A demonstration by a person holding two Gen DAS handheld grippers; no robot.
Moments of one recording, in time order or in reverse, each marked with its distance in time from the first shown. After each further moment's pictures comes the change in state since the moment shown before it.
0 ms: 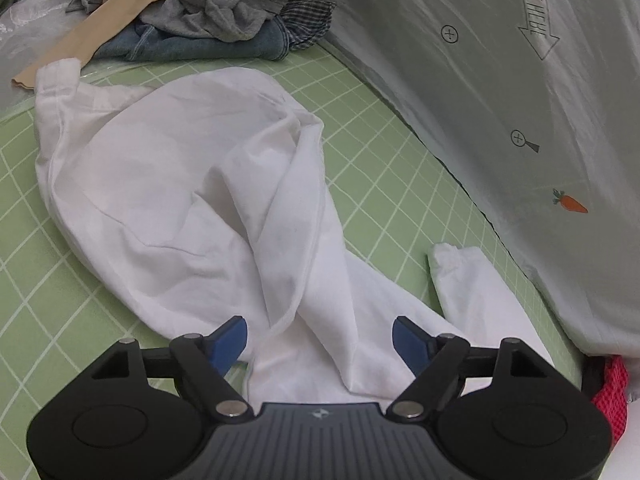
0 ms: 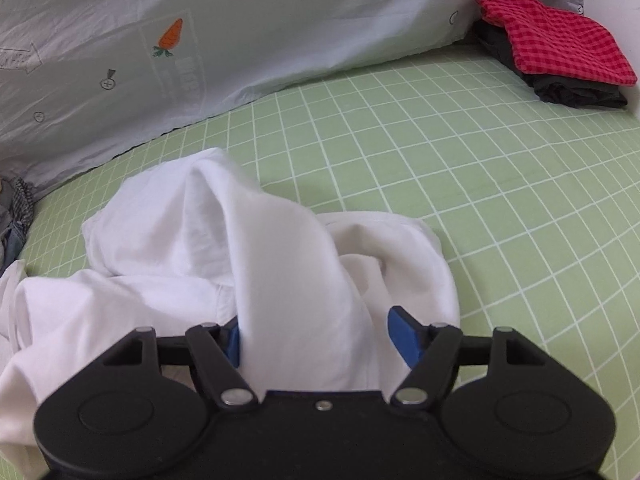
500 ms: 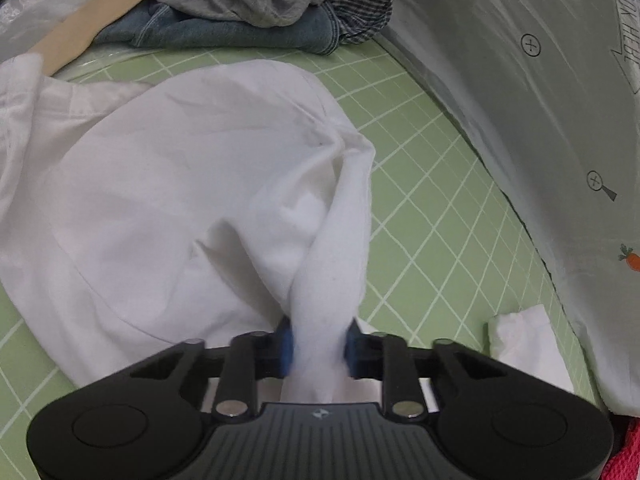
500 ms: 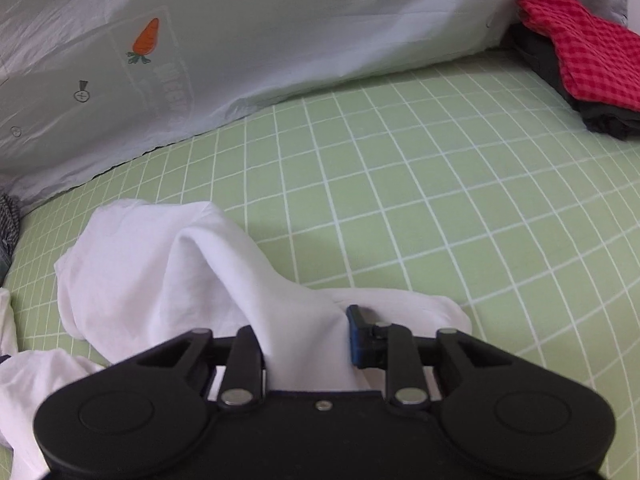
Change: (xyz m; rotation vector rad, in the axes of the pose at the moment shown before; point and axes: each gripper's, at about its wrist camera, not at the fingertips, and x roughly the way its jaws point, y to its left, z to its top) left arm 0.057 0.008 0.046 -0.101 -0.009 0.101; right arm 0.055 -0.006 0.062 -0.038 -0.012 0.032
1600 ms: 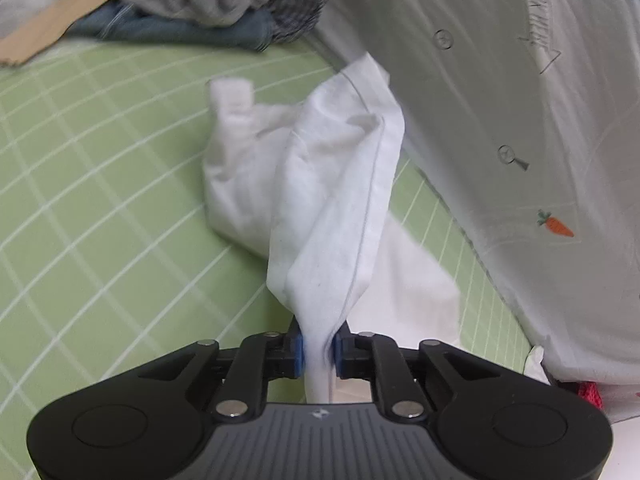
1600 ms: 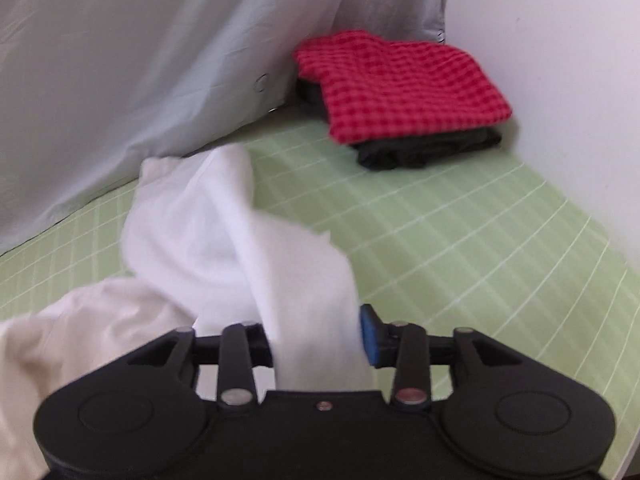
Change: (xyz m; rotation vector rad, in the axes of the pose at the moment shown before) left arm -0.037 -0.002 -0.057 0.024 0.001 -0.174; right arm -0.055 -0.114 0.010 0.203 -0.165 -0.336
